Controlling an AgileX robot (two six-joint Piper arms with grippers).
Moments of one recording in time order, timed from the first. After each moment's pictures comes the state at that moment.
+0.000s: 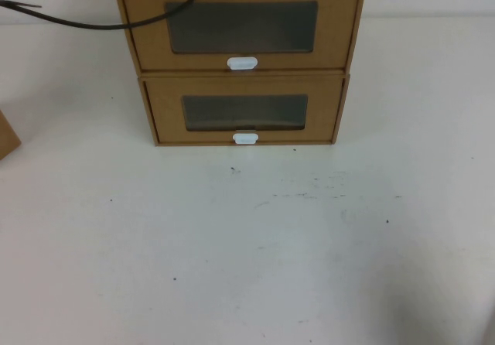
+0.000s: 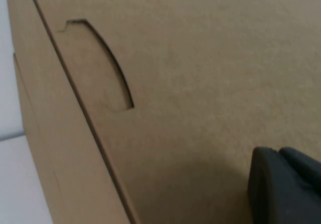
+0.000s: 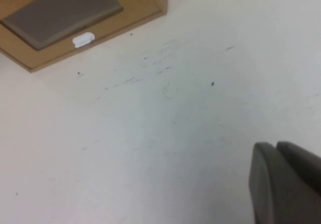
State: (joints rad) right arm 0.02 0.50 -0.14 1.06 0.40 -0.57; left arm -0.18 2.10 -2.32 -0.58 0.85 0.48
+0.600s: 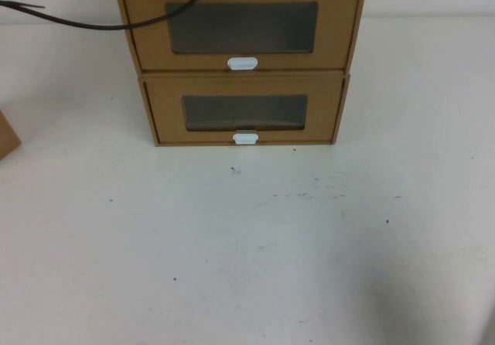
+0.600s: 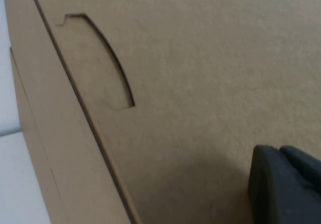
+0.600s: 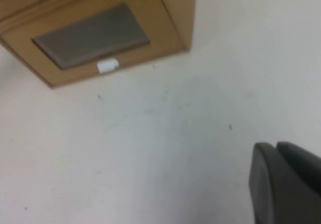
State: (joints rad) right arm 0.02 0.50 -0.23 1.08 0.41 -0.66; left arm -0.18 2.13 -2.34 -0.57 0.87 0.47
